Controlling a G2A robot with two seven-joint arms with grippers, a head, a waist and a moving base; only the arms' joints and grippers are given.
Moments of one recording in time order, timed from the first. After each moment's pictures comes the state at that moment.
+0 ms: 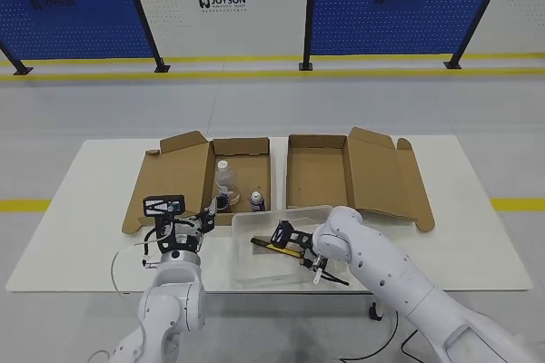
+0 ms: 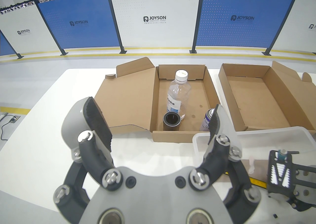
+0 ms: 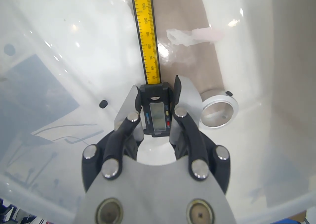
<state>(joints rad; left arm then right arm) 1.57 -1.23 -1.25 -2.04 1.45 0.52 -0.37 -0.75 -1.32 0.60 -1.19 -0.97 -0.41 1.16</state>
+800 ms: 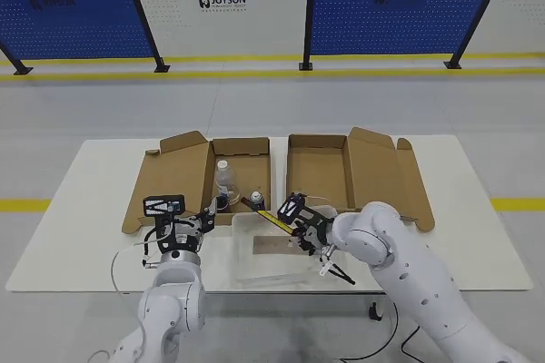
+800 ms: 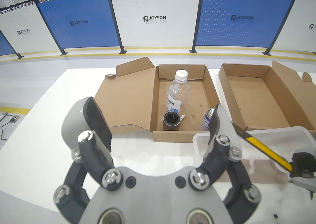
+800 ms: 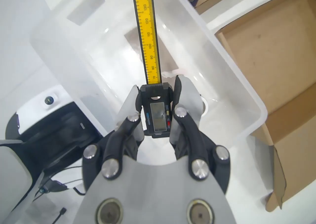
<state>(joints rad) 1.57 -1.23 -1.25 -2.04 1.45 0.52 -0.37 -0.96 -1.21 0.94 -1.62 -0.89 -0.33 1.09</state>
